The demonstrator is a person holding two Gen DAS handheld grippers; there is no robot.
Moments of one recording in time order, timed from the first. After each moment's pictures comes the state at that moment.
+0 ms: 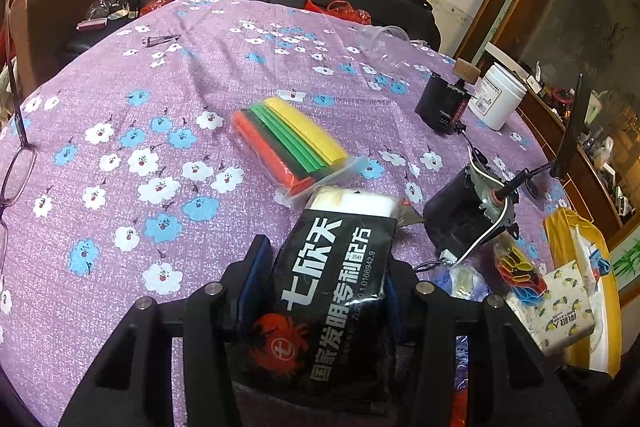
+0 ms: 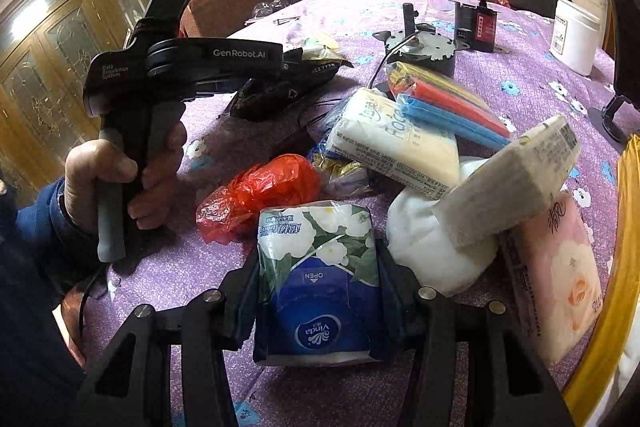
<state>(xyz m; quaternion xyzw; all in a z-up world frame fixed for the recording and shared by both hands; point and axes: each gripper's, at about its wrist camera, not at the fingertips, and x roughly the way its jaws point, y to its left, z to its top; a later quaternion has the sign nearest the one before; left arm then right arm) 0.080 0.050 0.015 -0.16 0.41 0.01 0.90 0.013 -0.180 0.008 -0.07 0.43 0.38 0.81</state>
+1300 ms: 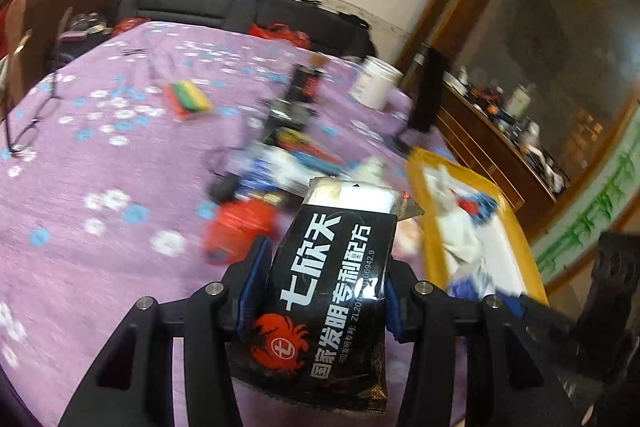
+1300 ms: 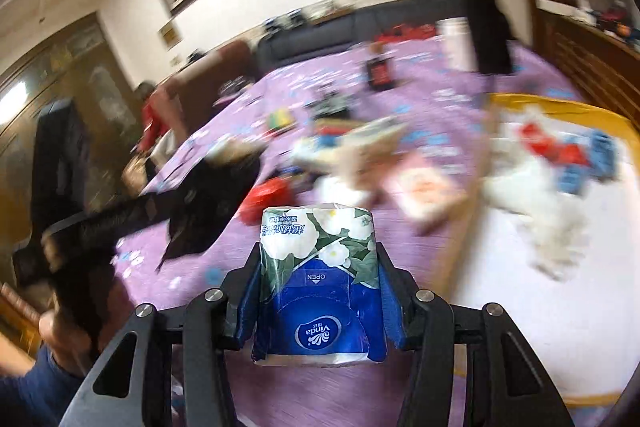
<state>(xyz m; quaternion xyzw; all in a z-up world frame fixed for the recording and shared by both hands) -0.092 -0.092 0.077 -0.18 0.35 -0.07 0.92 -0.071 -0.333 0.070 0.08 0.36 0.29 0.88</state>
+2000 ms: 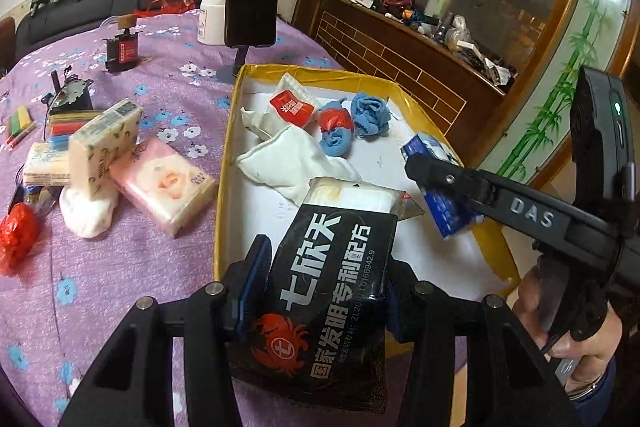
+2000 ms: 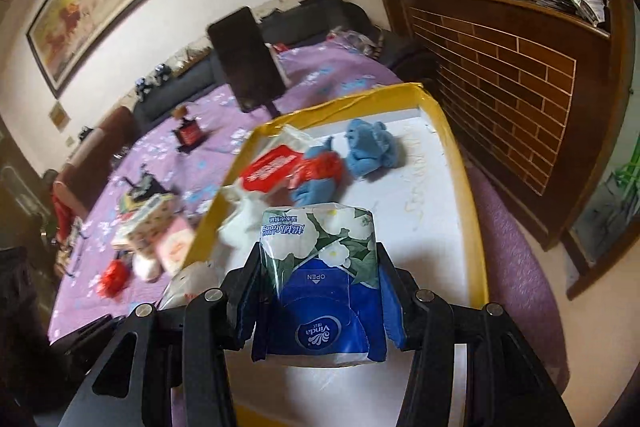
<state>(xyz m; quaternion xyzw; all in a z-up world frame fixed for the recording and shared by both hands) -0.047 -0.285 0.052 -0.06 0.41 -0.19 0.89 -0.012 -0.486 0.060 0.14 0.39 0.10 0.91</state>
